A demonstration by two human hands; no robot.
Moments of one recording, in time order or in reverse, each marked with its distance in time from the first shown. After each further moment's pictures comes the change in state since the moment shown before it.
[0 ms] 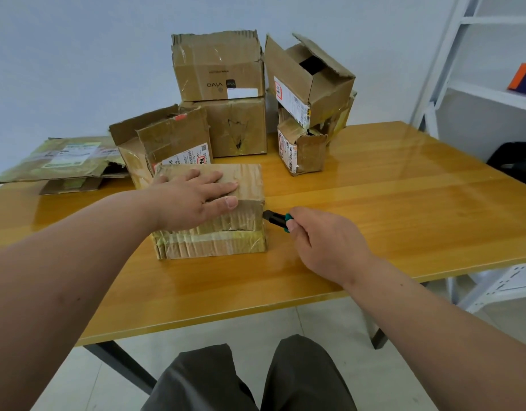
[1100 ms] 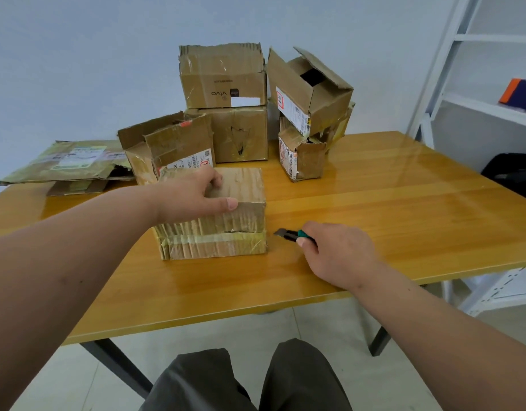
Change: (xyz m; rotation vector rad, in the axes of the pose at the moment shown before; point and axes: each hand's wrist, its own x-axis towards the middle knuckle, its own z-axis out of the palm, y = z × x) left_hand -0.007 0.001 -0.010 -0.416 0.087 -0.043; right_hand -0.009 0.011 -0.006 -0.250 -0.182 0.126
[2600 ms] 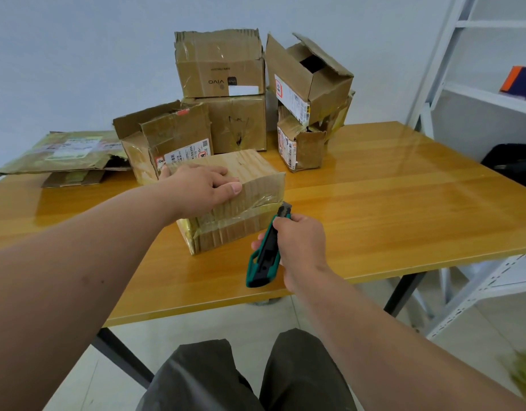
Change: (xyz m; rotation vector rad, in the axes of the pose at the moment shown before) left_hand 0.013 0.005 0.020 0.227 0.112 -0.018; right_hand 0.003 -0.091 -0.006 1.536 0.135 0.796
